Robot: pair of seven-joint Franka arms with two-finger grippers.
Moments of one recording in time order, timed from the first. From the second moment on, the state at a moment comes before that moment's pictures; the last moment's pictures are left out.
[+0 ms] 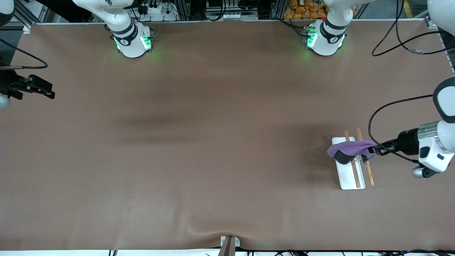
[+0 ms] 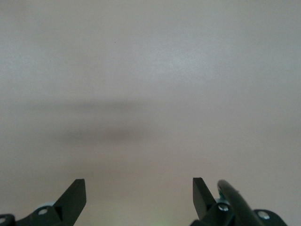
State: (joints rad) left arm 0.16 0.44 -0.10 -1.46 -0.27 1.79 -0.23; right arm 0.02 0.01 -0.07 -1.58 -0.03 1.52 -0.07
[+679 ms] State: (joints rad) left arm 0.26 0.46 -0.10 -1.46 -0.27 1.79 0.01; right arm 0.02 0.01 -0.07 -1.58 -0.03 1.52 -0.08
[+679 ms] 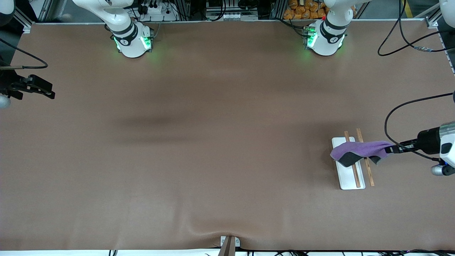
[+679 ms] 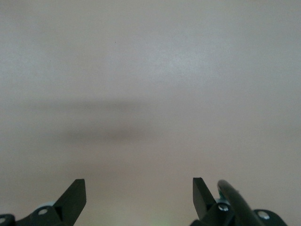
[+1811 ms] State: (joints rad) left arm 0.37 0.56 -0.10 -1.46 -0.32 1.85 0.24; right arm 0.02 0.01 -0.07 -1.58 -0.03 1.52 -0.08
